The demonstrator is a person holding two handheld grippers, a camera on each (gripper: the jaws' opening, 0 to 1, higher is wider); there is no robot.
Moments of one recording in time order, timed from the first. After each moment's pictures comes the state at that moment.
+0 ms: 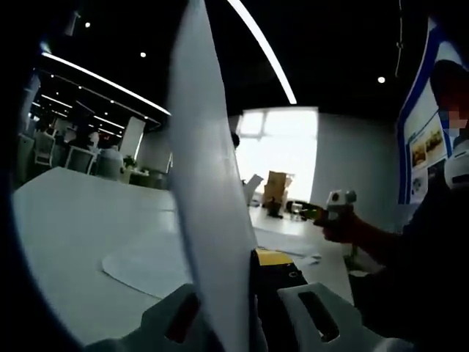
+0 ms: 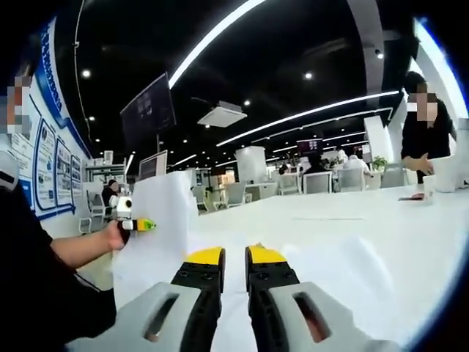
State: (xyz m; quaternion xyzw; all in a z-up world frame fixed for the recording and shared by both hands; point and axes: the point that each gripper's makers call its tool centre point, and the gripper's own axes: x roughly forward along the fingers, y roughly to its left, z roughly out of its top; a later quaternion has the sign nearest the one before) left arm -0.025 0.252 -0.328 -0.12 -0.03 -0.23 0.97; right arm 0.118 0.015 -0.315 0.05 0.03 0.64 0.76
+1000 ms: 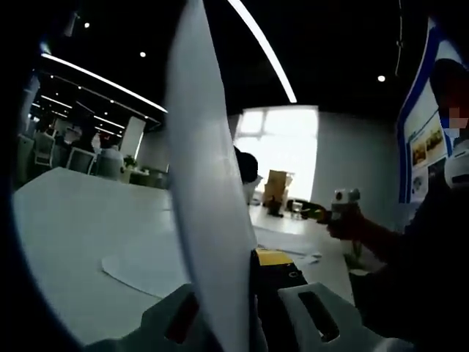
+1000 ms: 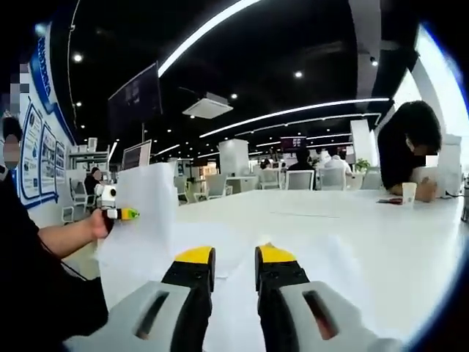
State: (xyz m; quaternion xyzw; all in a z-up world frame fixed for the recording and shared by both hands) left arm -0.024 0.252 -0.329 -0.11 -0.03 -0.23 0.97; right arm 0.140 -0.011 -0.321 0.01 0.04 0.60 0.80
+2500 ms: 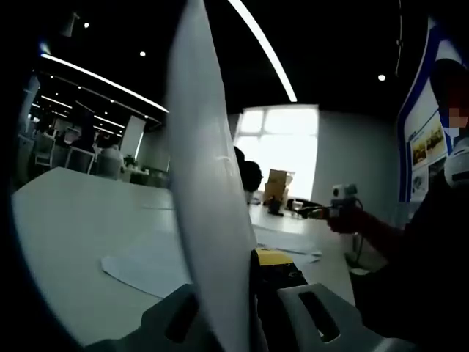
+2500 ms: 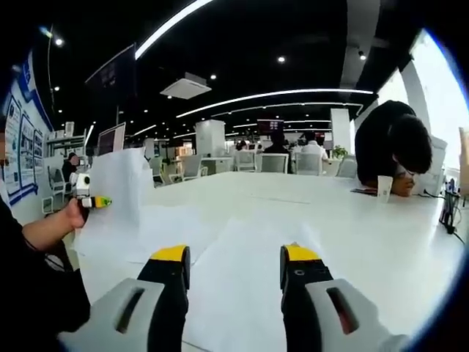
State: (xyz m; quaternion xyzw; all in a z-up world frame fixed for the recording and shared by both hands) left arm -0.024 0.251 -0.331 -0.11 -0.03 -0.23 0.97; right arm 0.169 -0.030 -0.328 -0.03 0.09 0.54 0.84
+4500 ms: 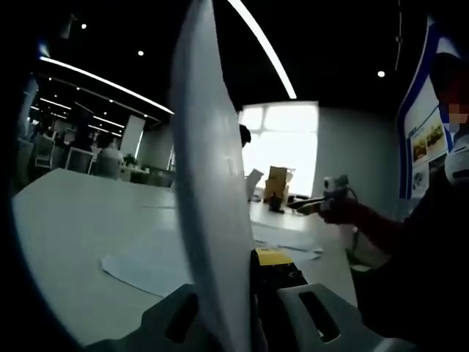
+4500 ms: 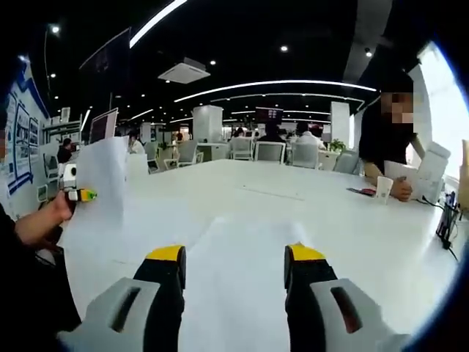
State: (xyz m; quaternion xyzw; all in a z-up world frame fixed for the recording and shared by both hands) left arm -0.023 0.251 -0.333 -0.10 -0.02 -0.23 0.97; right arm 0.198 -0.014 -0.328 -0.08 0.11 0.52 0.84
